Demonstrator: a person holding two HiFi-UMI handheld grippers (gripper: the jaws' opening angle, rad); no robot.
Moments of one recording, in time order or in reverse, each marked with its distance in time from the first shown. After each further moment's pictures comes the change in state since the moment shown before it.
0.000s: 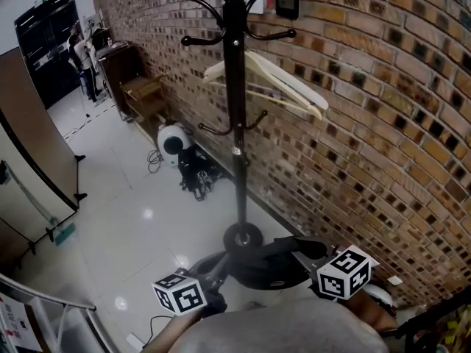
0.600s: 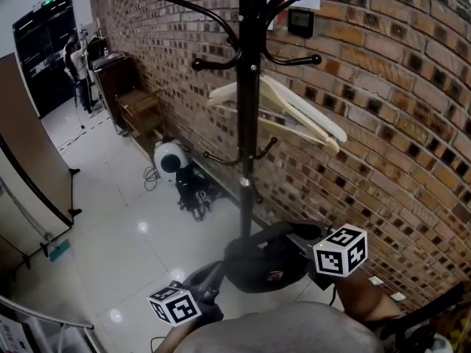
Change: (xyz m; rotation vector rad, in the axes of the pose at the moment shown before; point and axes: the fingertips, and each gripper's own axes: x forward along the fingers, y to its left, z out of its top) left arm 0.013 0.066 0.057 -0.055 -0.079 0.011; right arm 0.089 -0.056 0.090 0.013 -0.023 0.012
